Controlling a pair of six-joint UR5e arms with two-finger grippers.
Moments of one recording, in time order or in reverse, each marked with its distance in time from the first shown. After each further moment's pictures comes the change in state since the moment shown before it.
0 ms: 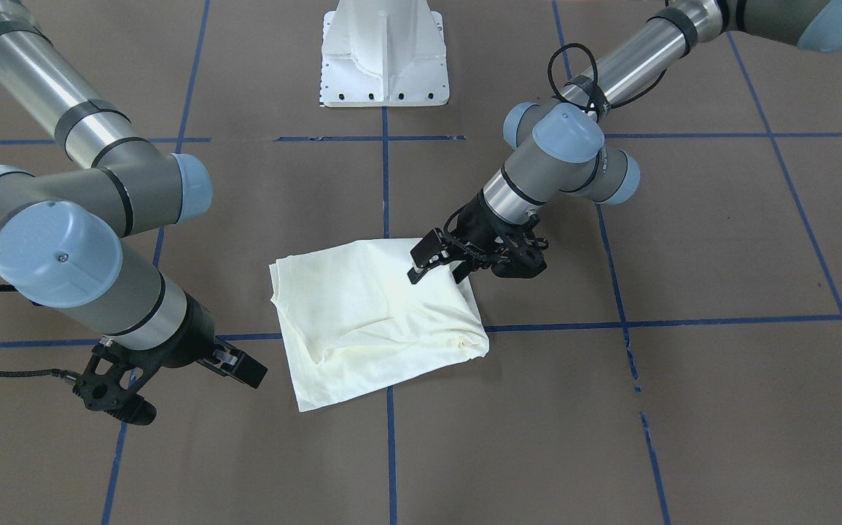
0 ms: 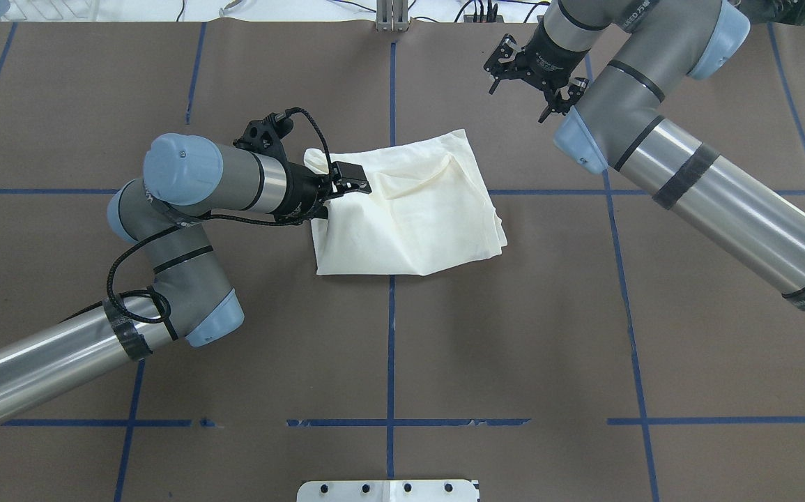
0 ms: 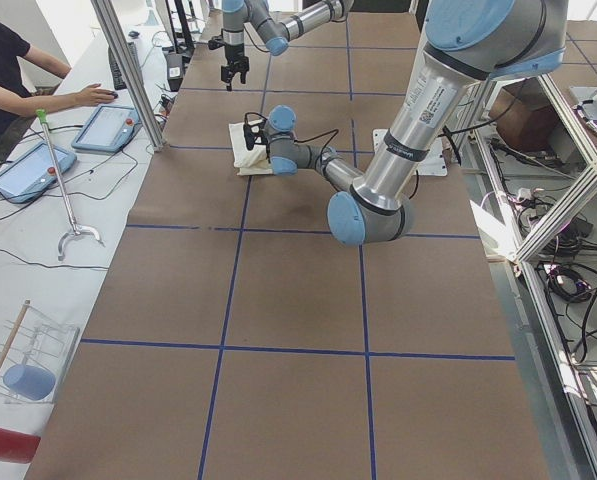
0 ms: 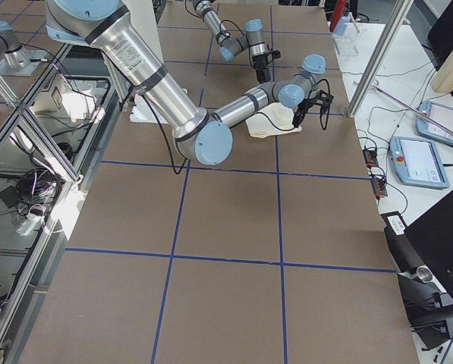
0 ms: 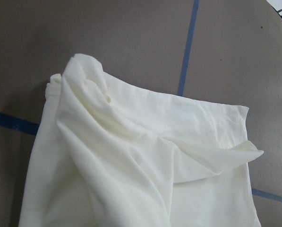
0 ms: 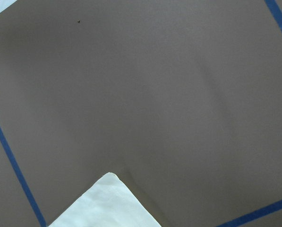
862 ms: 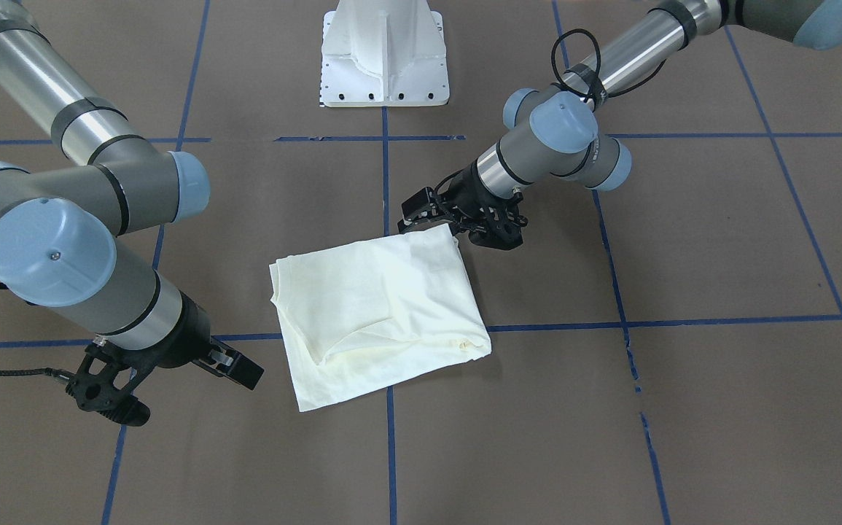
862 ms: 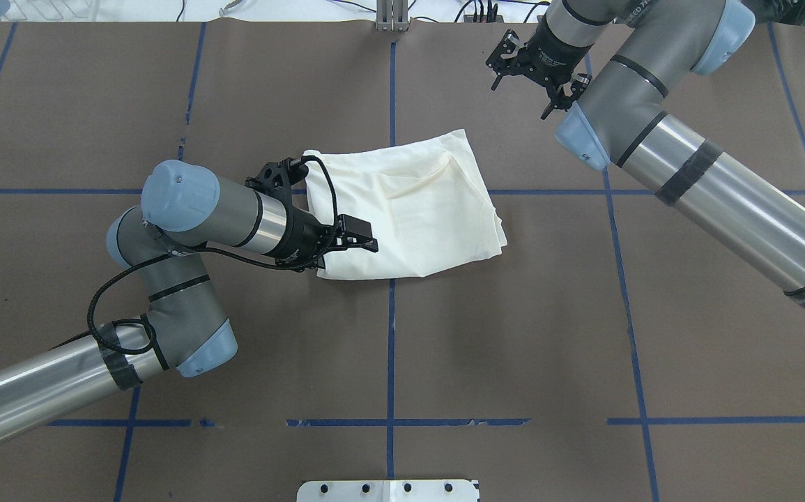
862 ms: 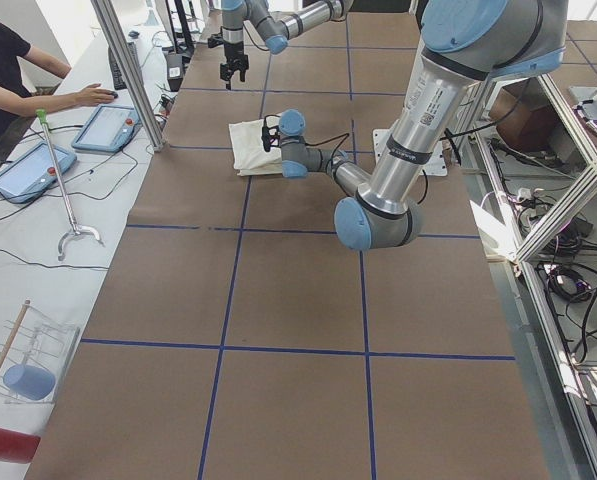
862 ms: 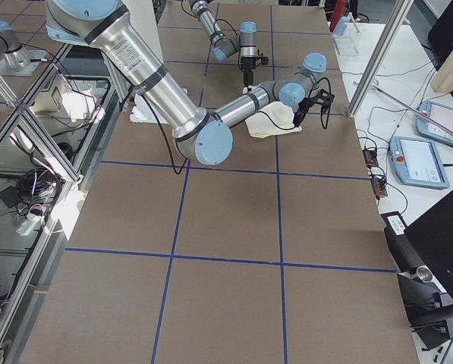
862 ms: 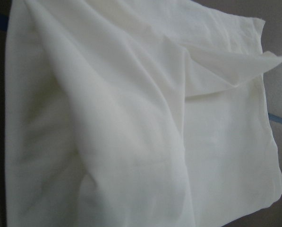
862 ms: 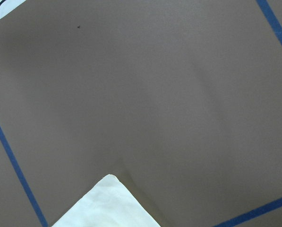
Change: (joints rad) left arm 0.054 0.065 -0.084 -0.006 -0.170 0.062; right arm 0.008 0.001 0.010 -0.019 0.000 0.000
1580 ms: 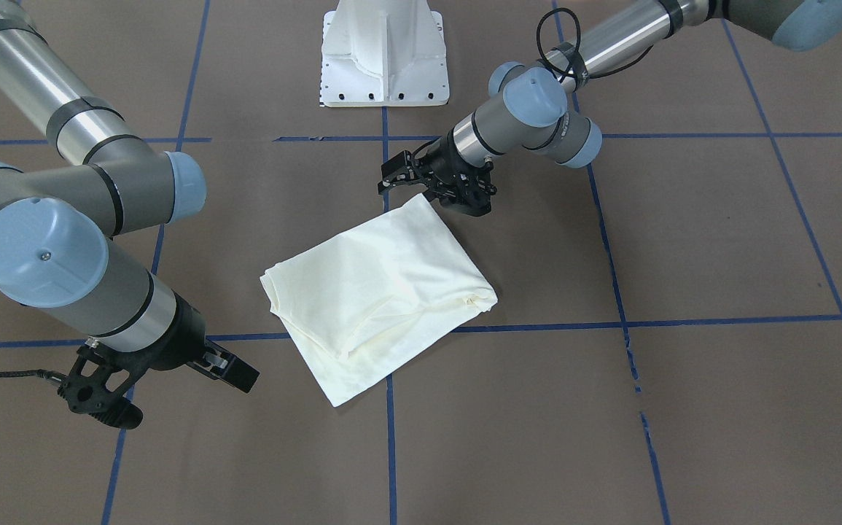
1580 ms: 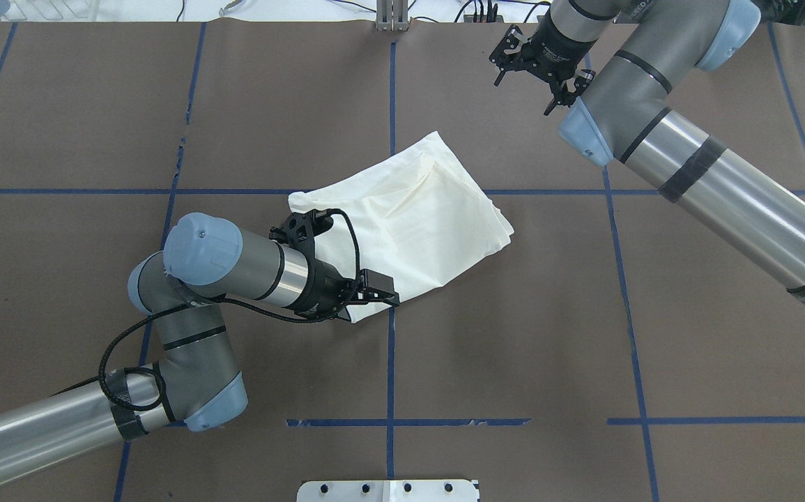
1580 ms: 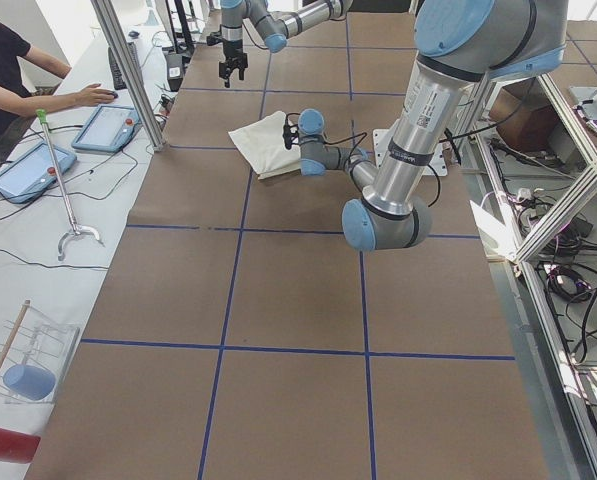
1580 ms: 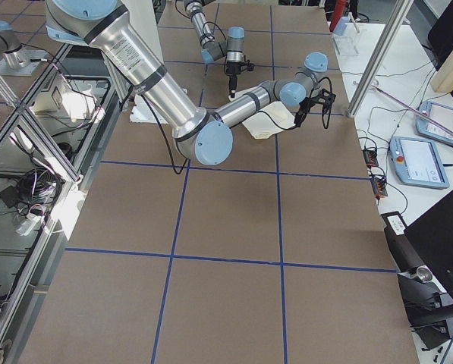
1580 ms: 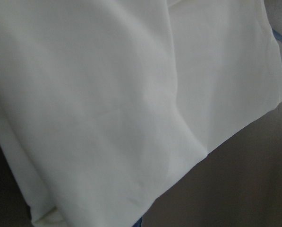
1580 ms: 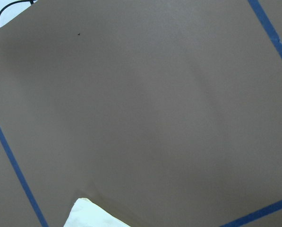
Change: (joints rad) left arm 0.109 0.011 -0.045 0.010 0.035 -0.011; right arm 0.010 0.000 0.001 -0.001 0.000 0.000
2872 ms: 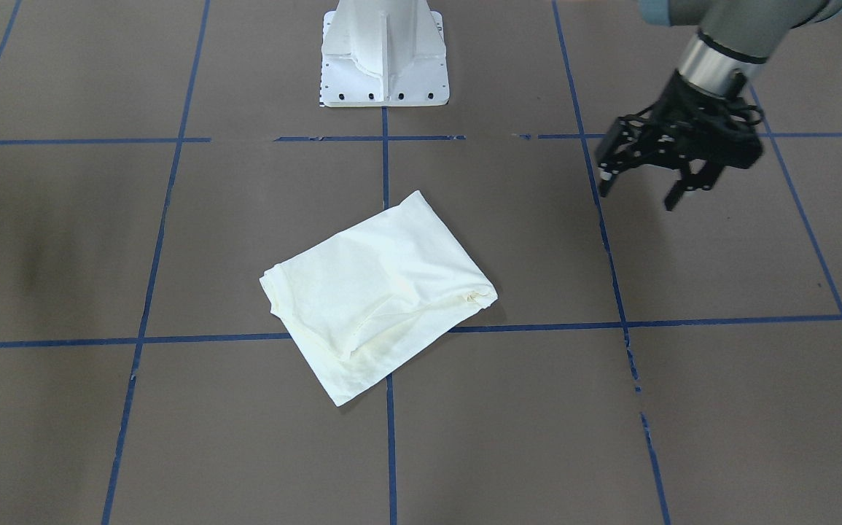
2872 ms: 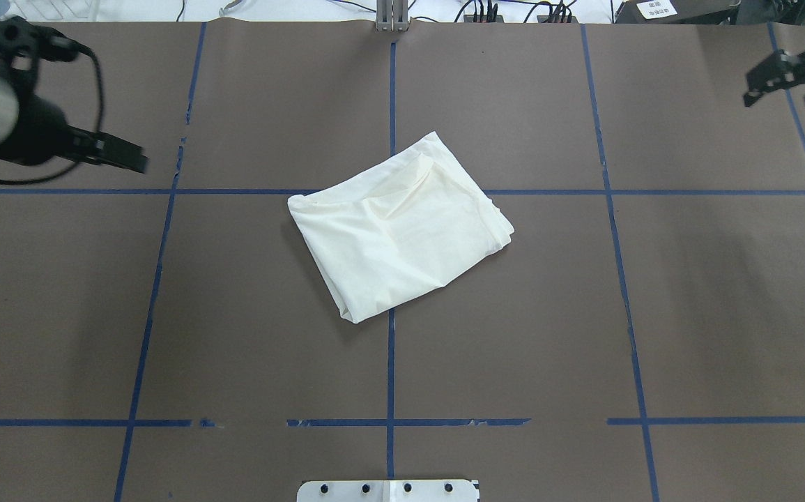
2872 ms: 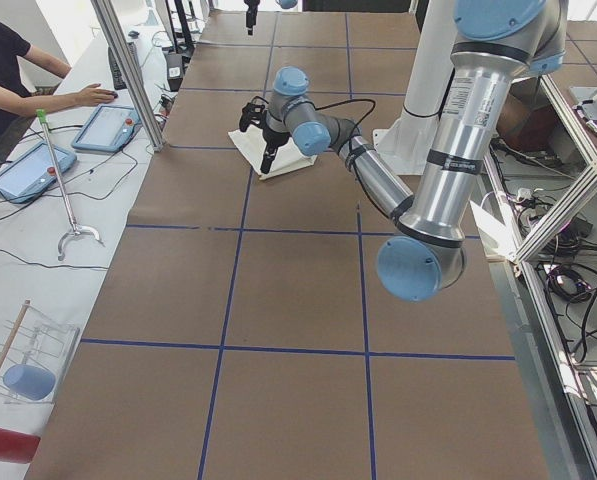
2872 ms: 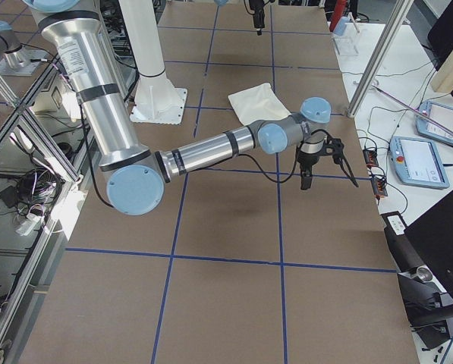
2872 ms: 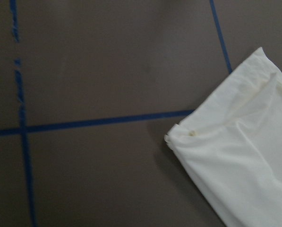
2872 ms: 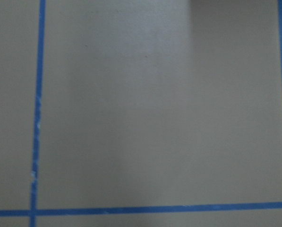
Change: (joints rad) left arm -0.548 0.351 -0.609 0.851 -0.003 0.945; right arm 0.350 -0.504 0.320 -0.189 0.020 -0.985
